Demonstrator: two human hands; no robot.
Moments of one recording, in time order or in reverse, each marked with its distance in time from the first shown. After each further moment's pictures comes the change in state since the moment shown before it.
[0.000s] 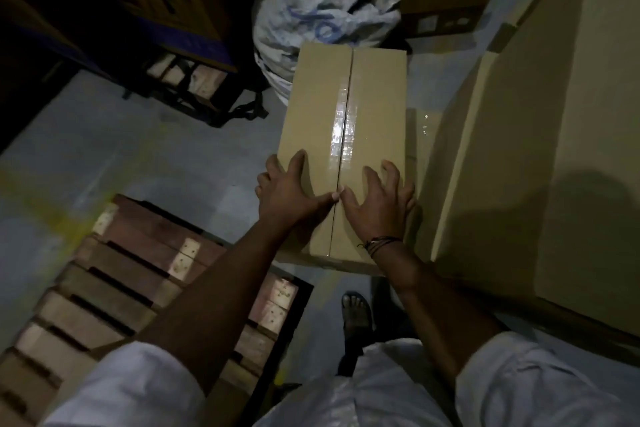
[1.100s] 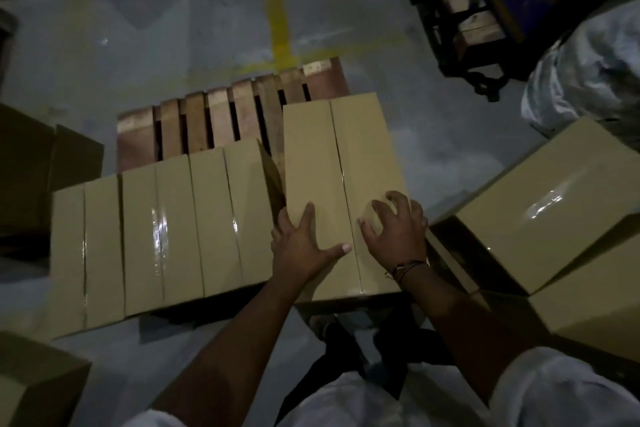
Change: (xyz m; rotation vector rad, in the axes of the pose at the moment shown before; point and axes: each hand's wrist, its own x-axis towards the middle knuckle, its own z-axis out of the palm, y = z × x) left_hand -0.355 -0.300 0.073 -0.470 0.219 -0.867; right_hand -0.286 -0.123 0.159 -0.121 -0.481 -1.023
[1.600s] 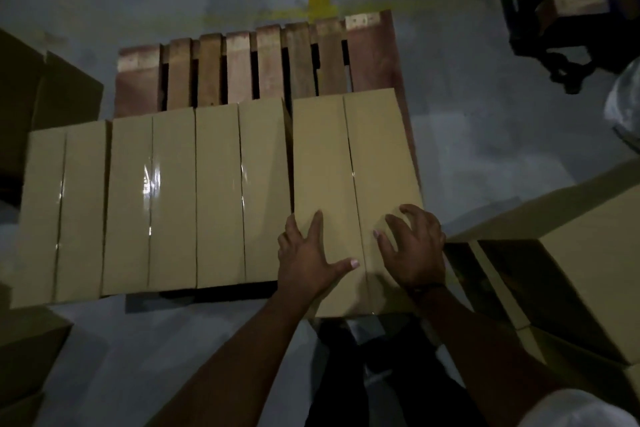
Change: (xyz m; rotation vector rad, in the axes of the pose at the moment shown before) left_hand 0.091 -0.107 0.078 -0.047 -0.073 -0.098; right_hand 0.033 0.014 0.167 0.033 -0.034 -0.159
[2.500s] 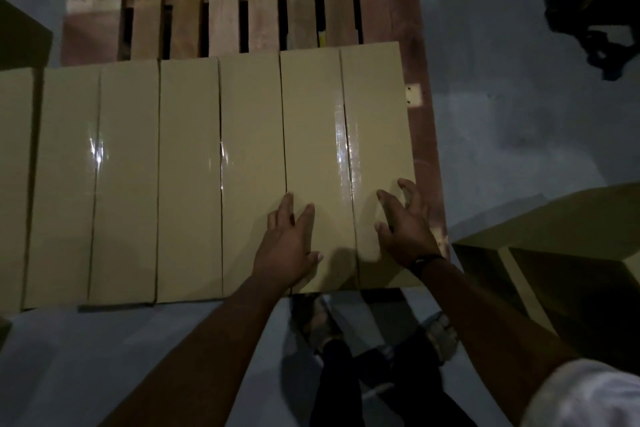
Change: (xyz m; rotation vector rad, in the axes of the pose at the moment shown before) left_hand 0.116 -0.096 0.051 0.213 -0.029 0.202; right_hand 0.063 0.021 0.112 0.224 -0.447 0.142
